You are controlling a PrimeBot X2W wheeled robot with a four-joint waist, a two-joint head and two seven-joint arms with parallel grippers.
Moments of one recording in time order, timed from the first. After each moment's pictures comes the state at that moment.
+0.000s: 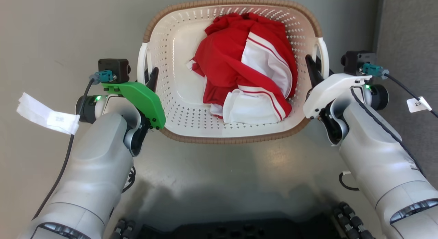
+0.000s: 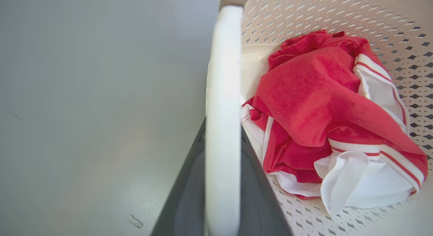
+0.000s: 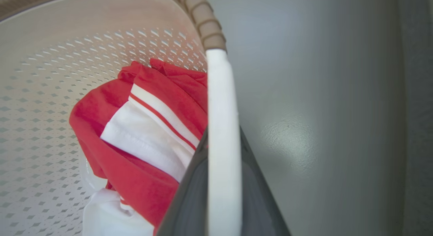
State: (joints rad) left arm -0.87 0.02 -0.65 0.99 -0.74 -0.12 -0.14; right arm -0.79 -0.06 0.38 1.03 0.44 0.09 -0.25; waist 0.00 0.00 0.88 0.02
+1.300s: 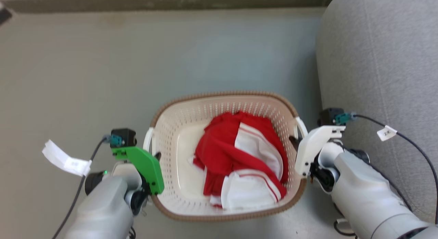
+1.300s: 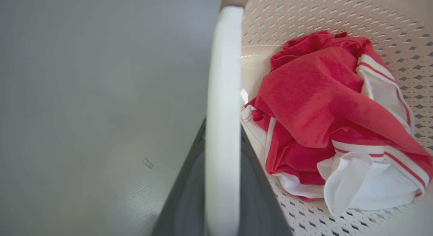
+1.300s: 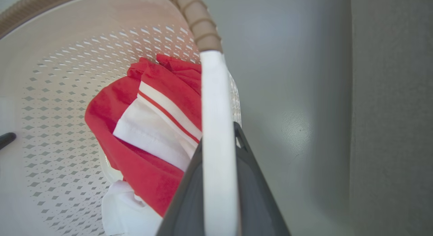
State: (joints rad) left arm -0.66 0.04 -0.78 1.09 -0.94 -0.12 0.02; right arm -0.66 -0.04 0.57 1.16 0.69 0.12 0.03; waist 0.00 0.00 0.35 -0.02
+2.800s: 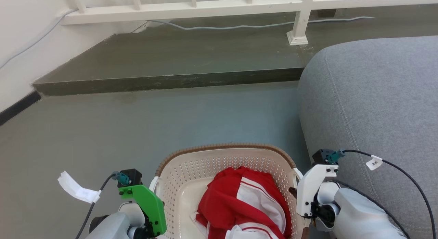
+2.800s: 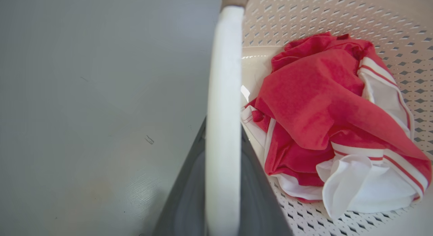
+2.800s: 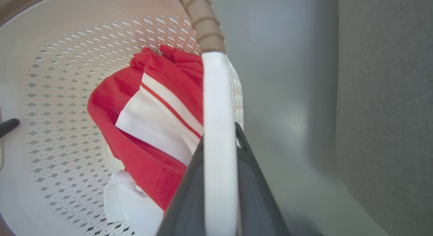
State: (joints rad) left arm -0.51 0.04 -0.85 1.12 -1.03 -0.13 0.14; right arm -0.50 -0.04 0.69 1.16 0.81 0.12 0.20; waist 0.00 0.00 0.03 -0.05
